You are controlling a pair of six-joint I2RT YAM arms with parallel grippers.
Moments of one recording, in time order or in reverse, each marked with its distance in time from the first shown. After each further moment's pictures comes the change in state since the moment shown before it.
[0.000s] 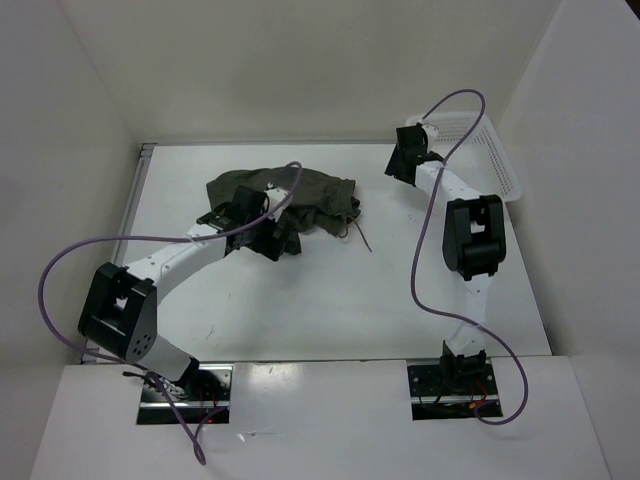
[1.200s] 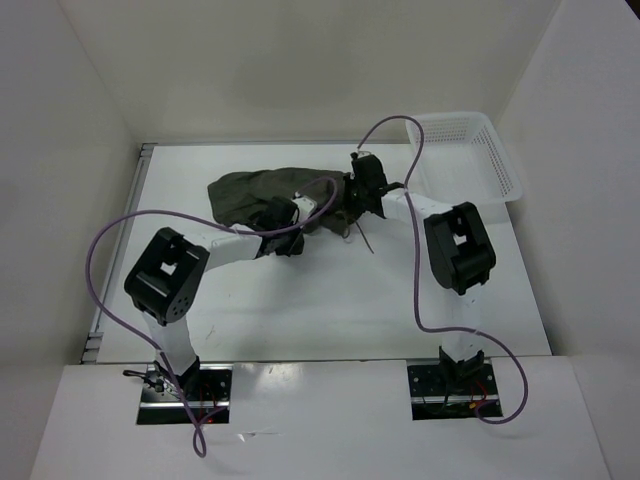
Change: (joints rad) left arm -0.114 0.333 0.014 0.350 -0.127 0.002; right arm 0.243 -0.098 -0.295 0.216 -0.376 -0.108
